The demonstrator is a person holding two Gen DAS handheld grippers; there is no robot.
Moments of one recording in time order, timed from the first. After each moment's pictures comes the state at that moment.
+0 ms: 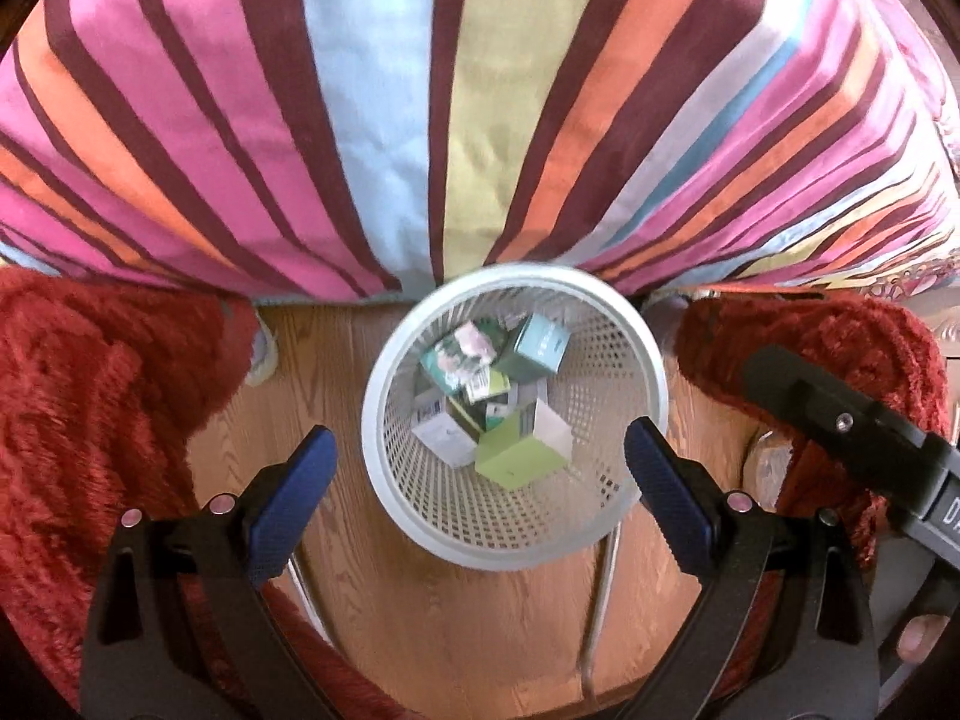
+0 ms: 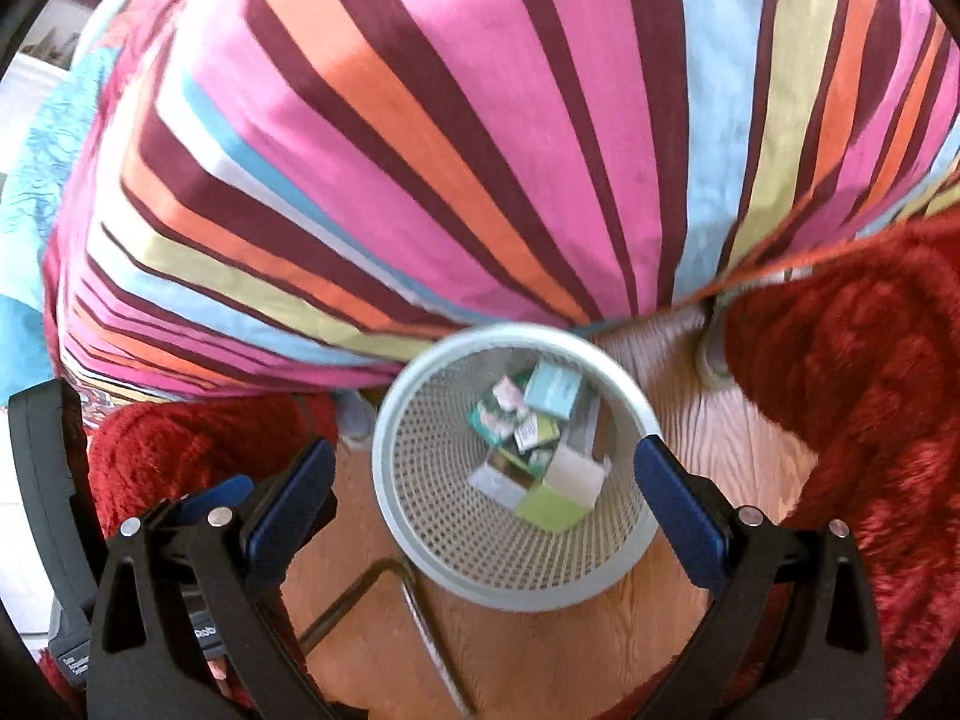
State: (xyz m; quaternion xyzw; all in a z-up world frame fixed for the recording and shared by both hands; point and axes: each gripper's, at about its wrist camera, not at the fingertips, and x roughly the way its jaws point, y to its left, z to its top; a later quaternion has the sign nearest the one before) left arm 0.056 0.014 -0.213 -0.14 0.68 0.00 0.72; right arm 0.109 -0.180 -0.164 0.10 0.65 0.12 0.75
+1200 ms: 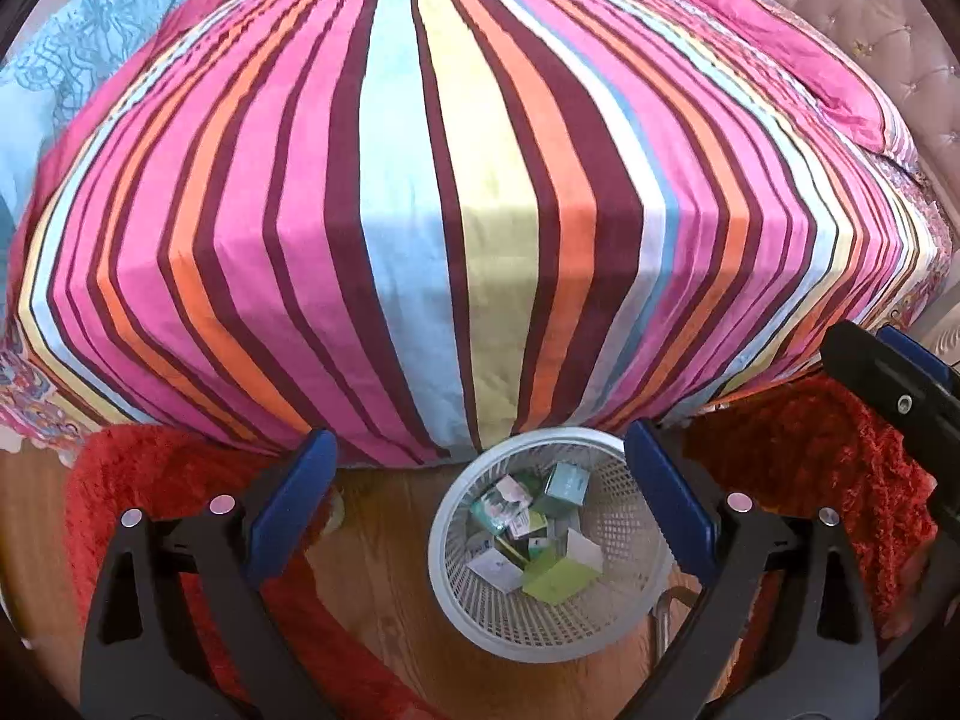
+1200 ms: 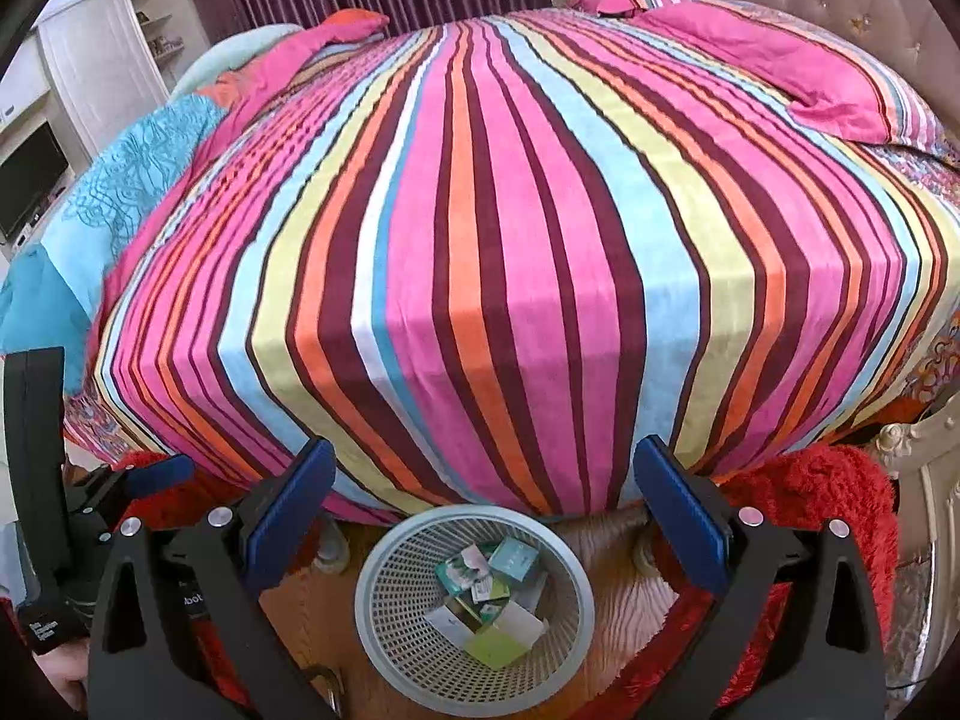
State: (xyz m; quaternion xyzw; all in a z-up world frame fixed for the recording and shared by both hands) left arm 0.058 0.019 -0.113 -0.07 0.53 0.03 0.84; right arm 0.096 -0.171 -0.066 0.01 0.45 0.14 0.88
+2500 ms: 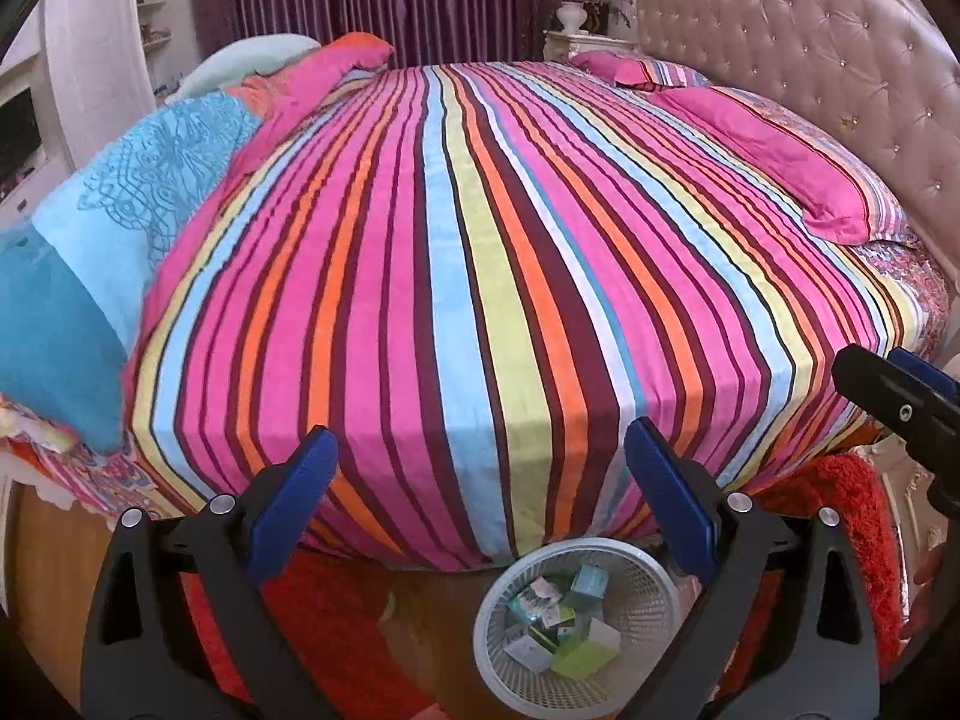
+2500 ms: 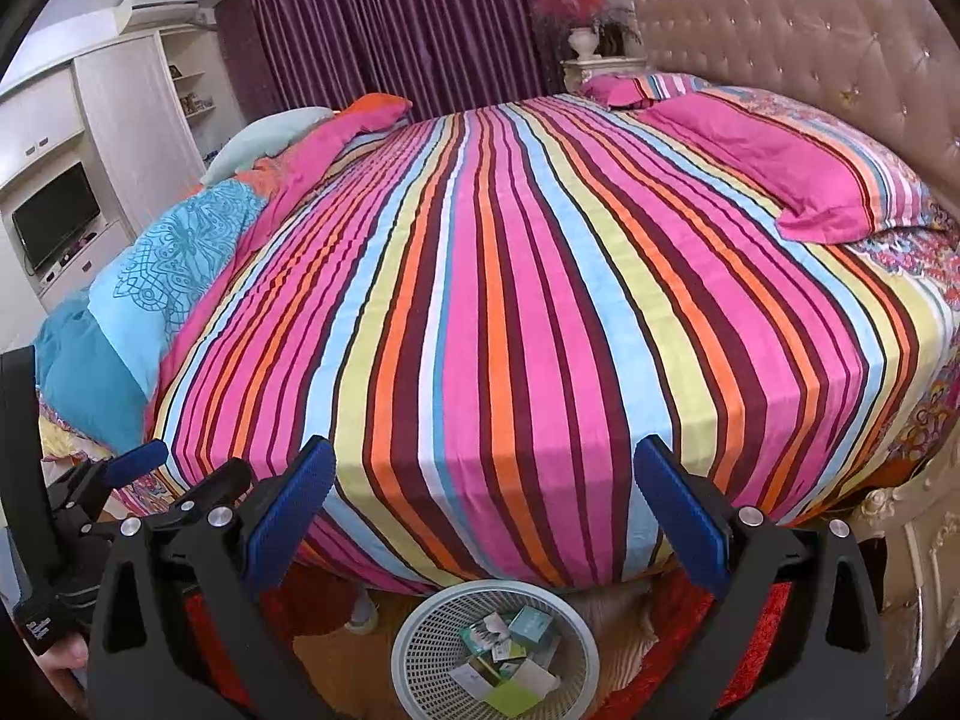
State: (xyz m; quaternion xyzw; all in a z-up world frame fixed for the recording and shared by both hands) left arm 0.044 0.022 -0.003 -0.03 0.40 0.08 0.91; right arm 0.084 -0.175 0.014 0.03 0.36 0.16 0.92
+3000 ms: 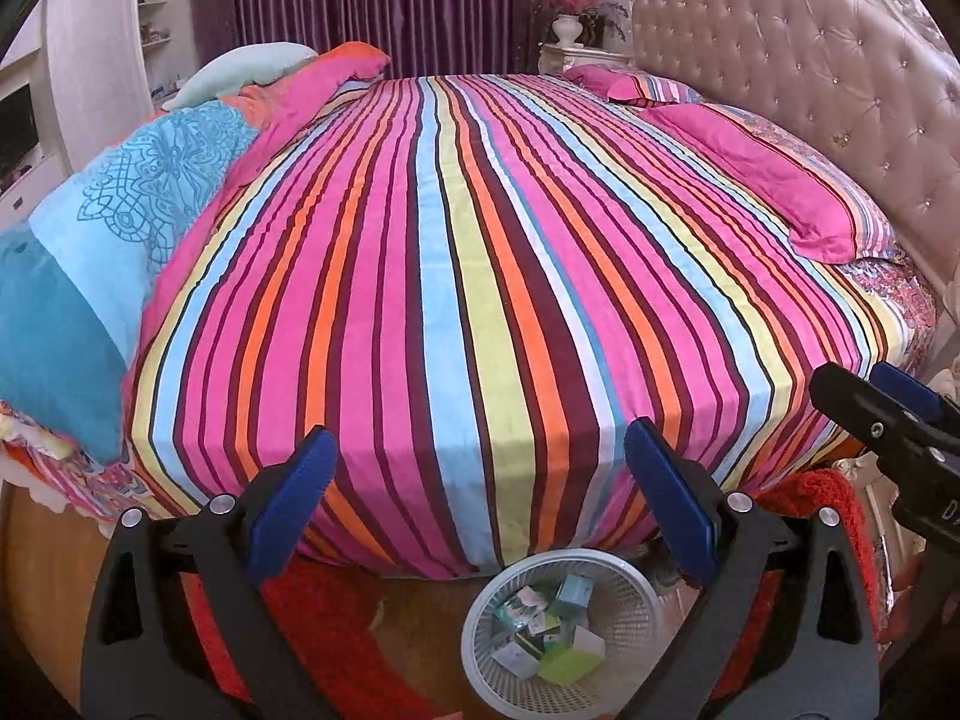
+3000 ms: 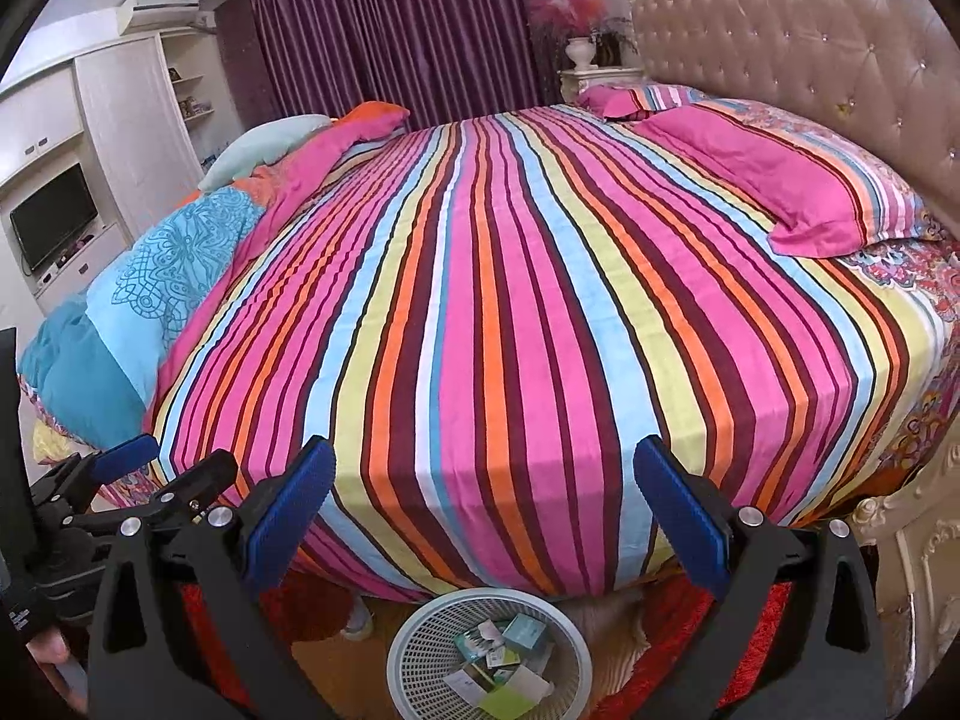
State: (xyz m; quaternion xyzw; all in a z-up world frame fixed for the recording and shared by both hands) left arm 0.044 0.023 0.013 -0.04 0.40 0.07 0.92; right arm 0.084 -0.176 0.021 0.03 0.35 0.15 0.92
